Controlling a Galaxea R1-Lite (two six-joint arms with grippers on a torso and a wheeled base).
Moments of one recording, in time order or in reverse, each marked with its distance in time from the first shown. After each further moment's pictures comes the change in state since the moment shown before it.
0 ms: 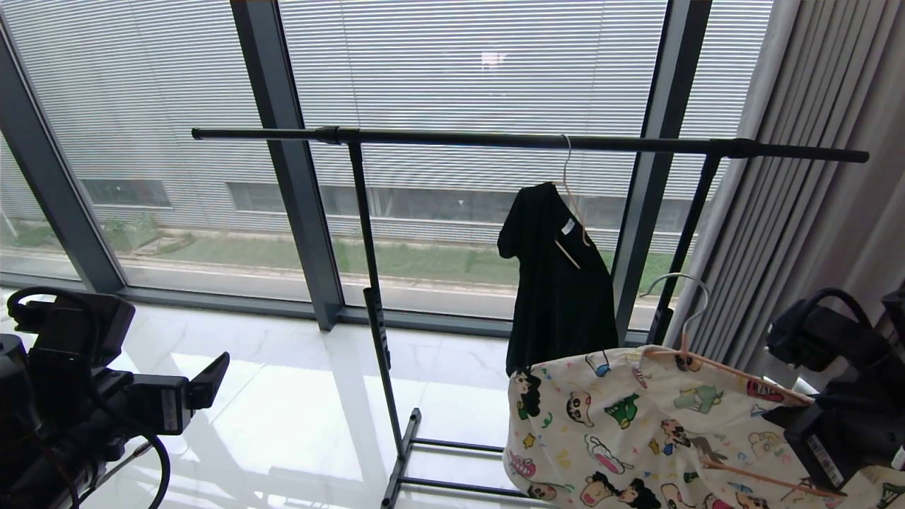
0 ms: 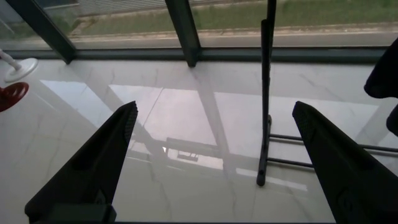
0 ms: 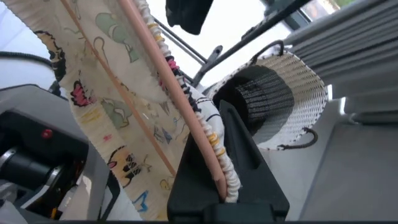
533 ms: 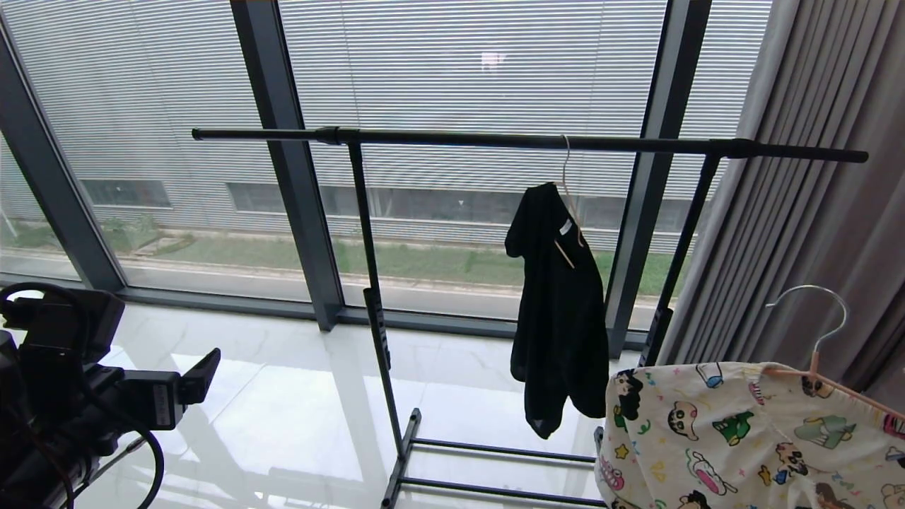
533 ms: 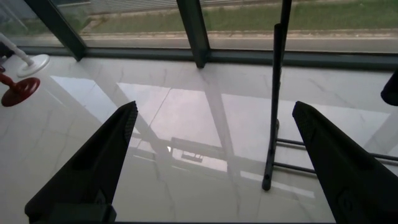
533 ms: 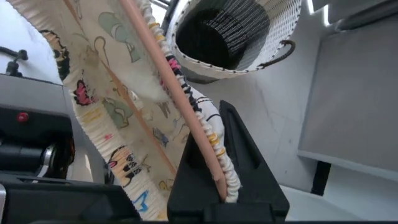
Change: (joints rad) left arm 0.027 -0.003 -0.008 0.000 0.000 0.003; right arm -0.310 -0.219 0.003 0.279 -0.001 0.032
